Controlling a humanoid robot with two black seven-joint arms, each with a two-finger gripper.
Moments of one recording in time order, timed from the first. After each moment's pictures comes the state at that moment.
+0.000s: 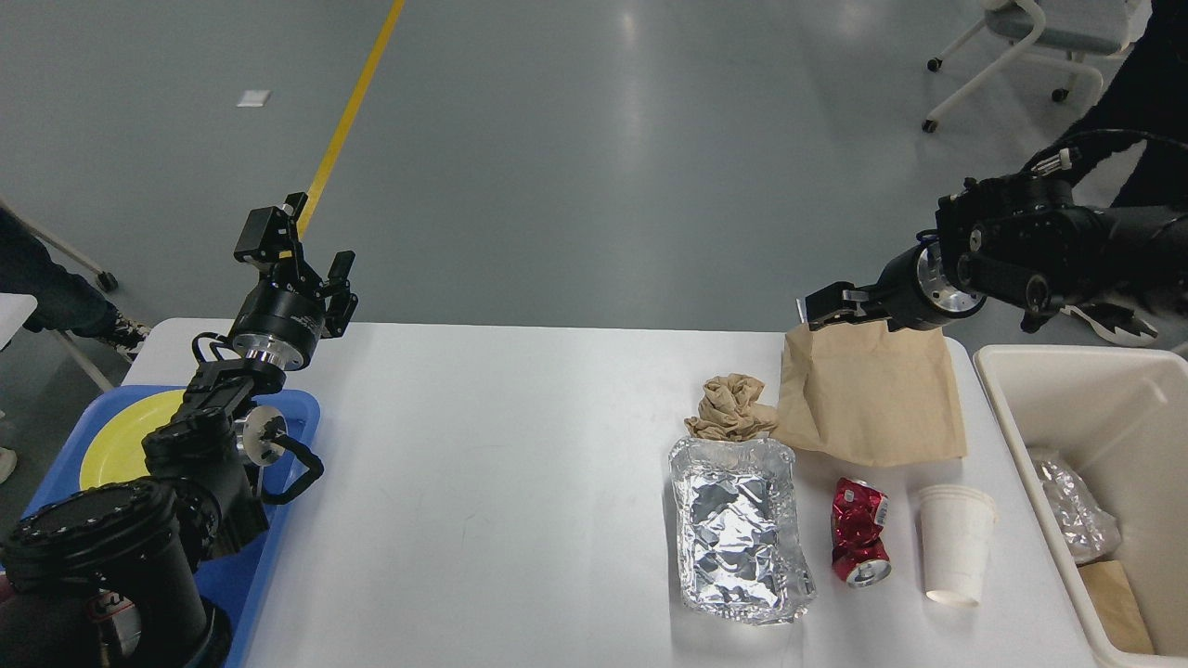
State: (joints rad) left arm -0.92 -0.02 -0.31 0.15 -0.11 -0.50 -0.65; right arm 1.64 -0.26 -1.17 0.80 -0.35 0.50 0.19
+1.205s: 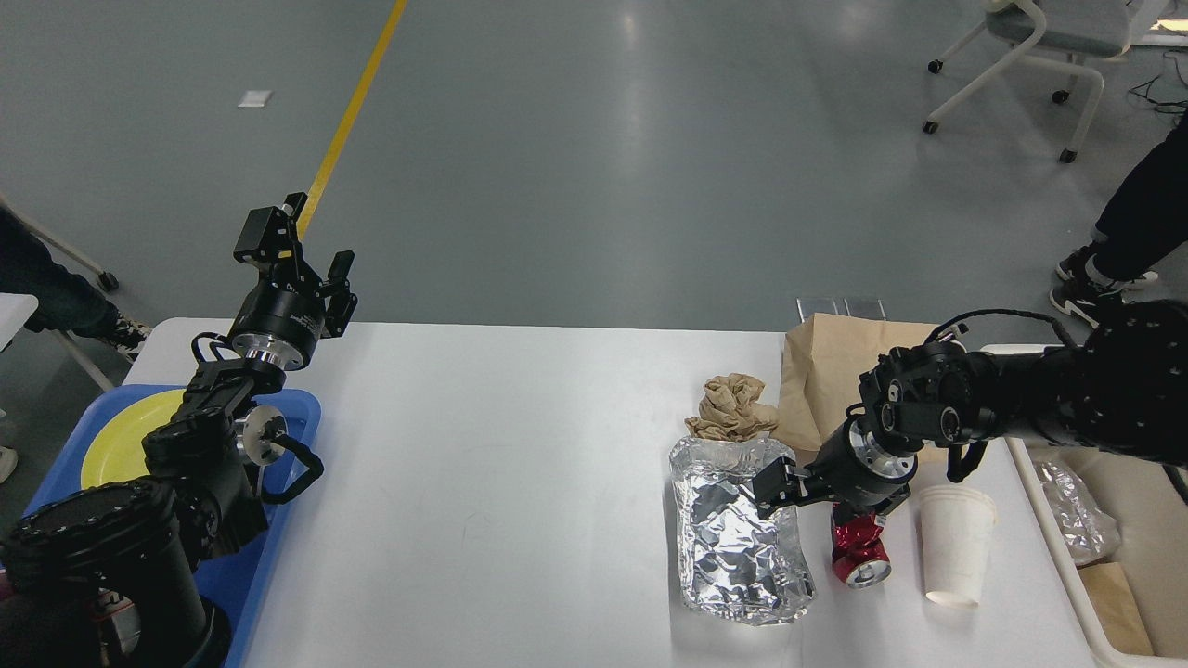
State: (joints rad) left arm -0.92 -0.02 -0.31 0.16 -0.11 -0.50 -0.65; right arm 1.33 -0.13 -1.15 0.83 -0.24 0.54 0.18
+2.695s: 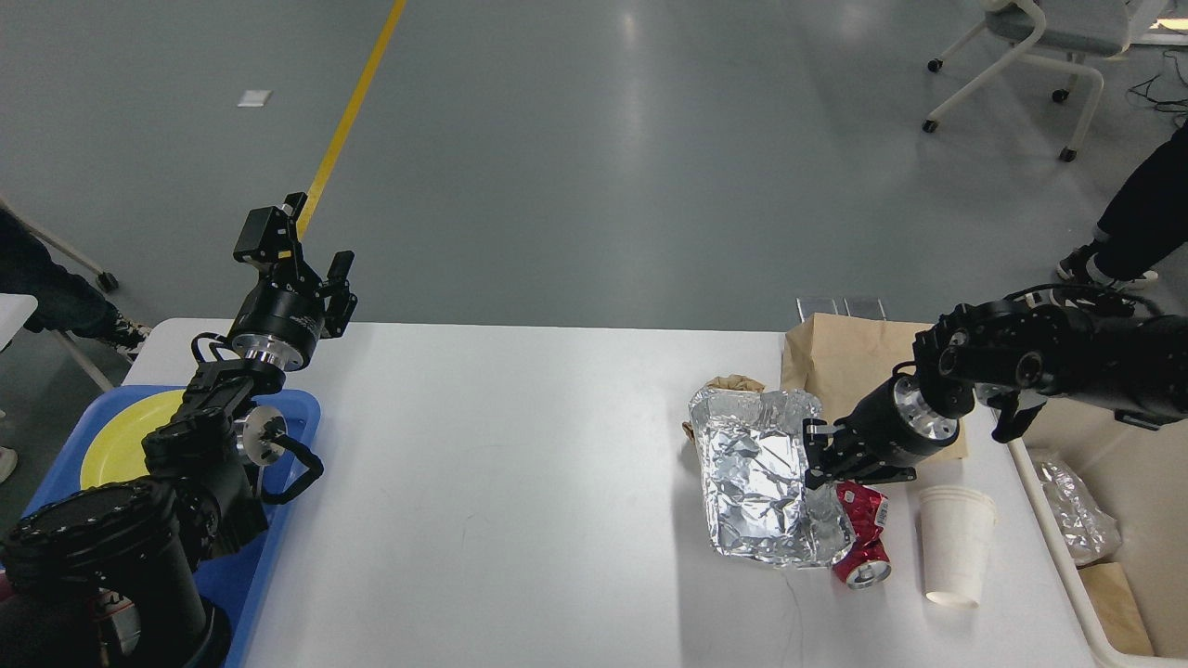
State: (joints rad) left arm -0.92 -0.02 -0.31 0.15 -0.11 -0.50 -0.65; right arm 1.47 -0.36 -0.97 0.93 -0.23 0.65 0.11
